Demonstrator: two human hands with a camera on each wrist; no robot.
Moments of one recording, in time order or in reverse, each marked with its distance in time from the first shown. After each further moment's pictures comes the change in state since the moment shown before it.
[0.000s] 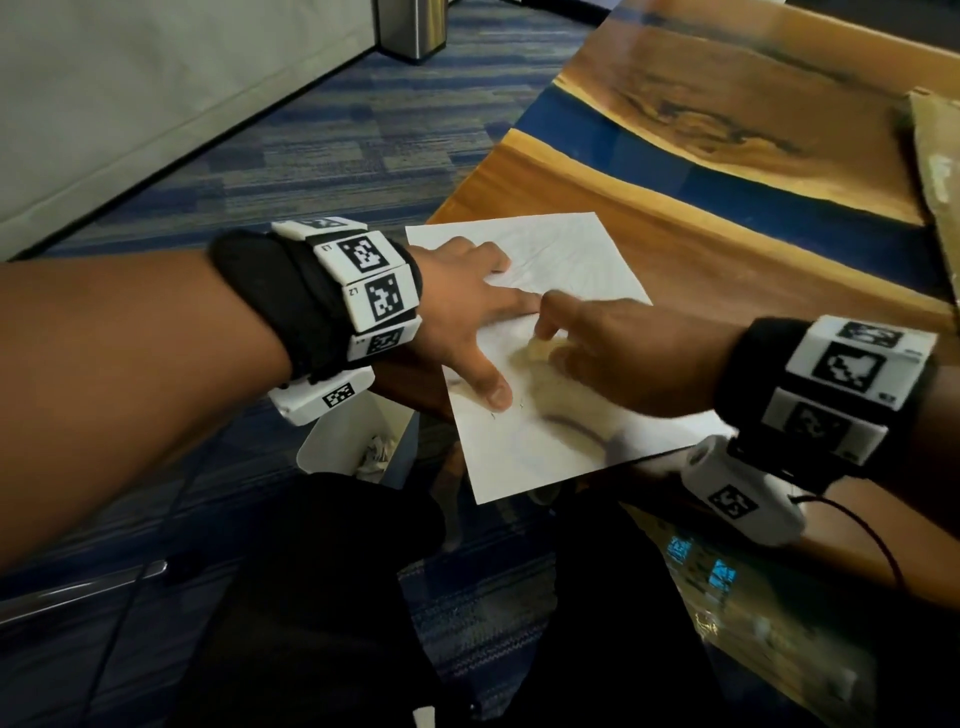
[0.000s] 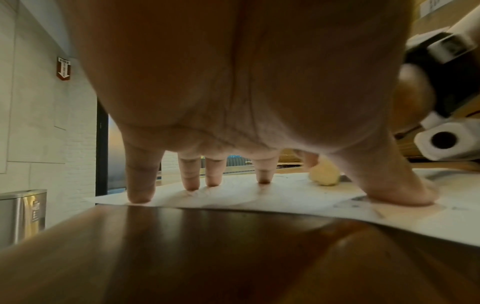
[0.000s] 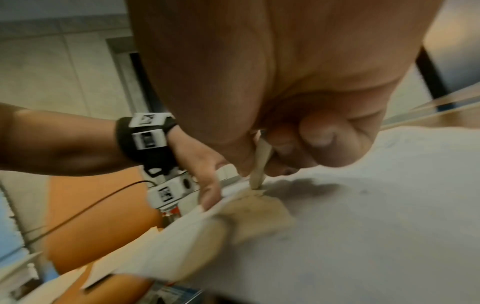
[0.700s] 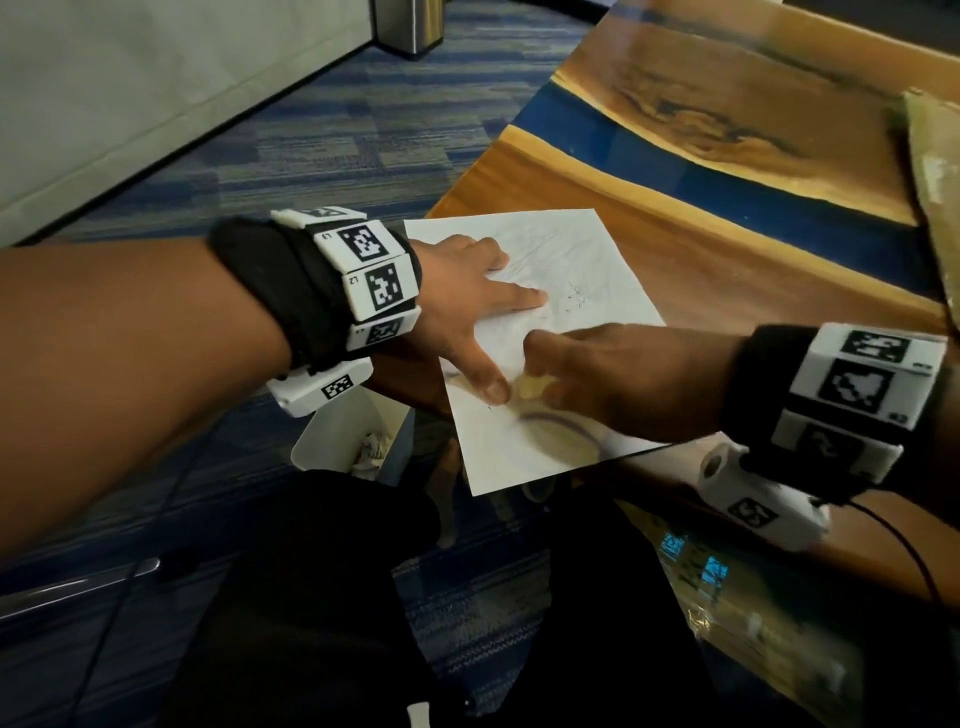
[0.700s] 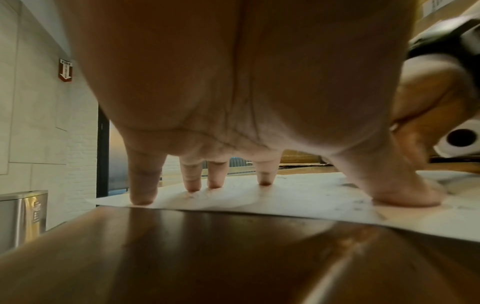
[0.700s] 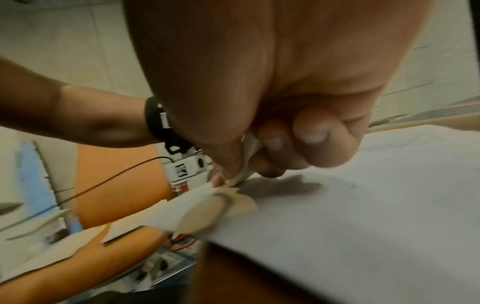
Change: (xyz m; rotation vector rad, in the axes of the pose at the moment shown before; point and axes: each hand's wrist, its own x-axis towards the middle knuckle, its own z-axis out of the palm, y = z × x) left_hand 0.004 -0.001 -0.001 0.004 0.000 0.003; right_hand -0.006 0.004 0.010 -0.128 -0.137 -0.188
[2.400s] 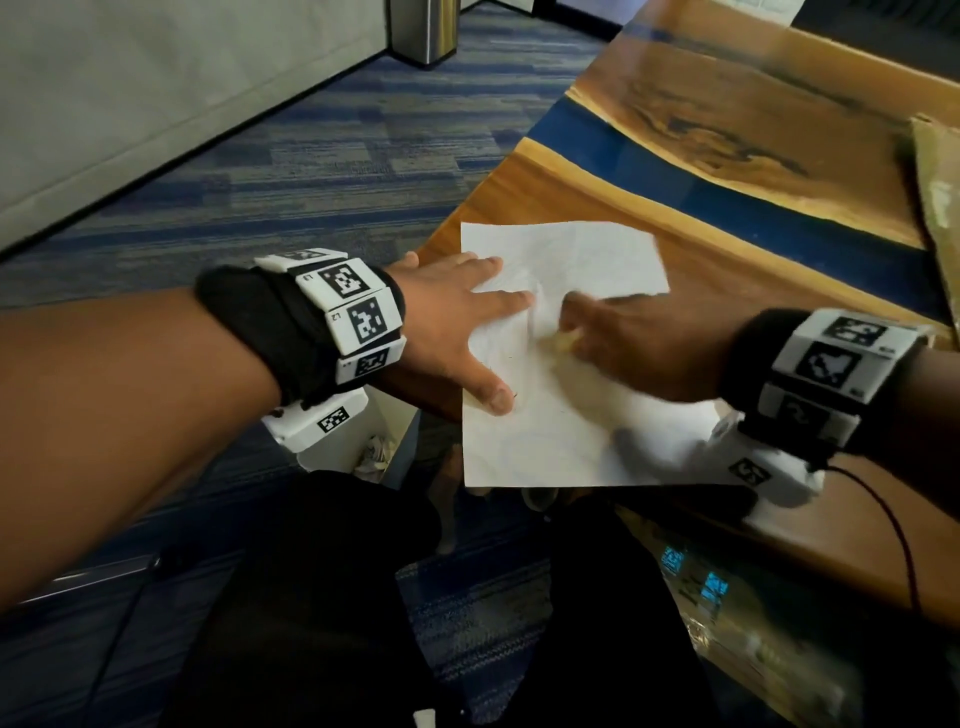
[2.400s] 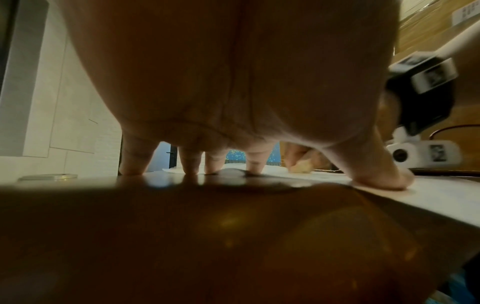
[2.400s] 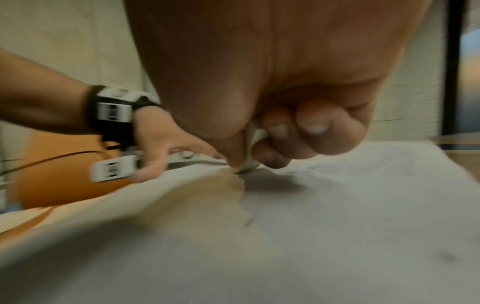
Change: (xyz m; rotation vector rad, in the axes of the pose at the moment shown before) left_hand -0.011 -0.009 0.027 -0.154 0.042 -0.067; right_hand 0.012 0.016 -0.015 -0.118 0.076 0.216
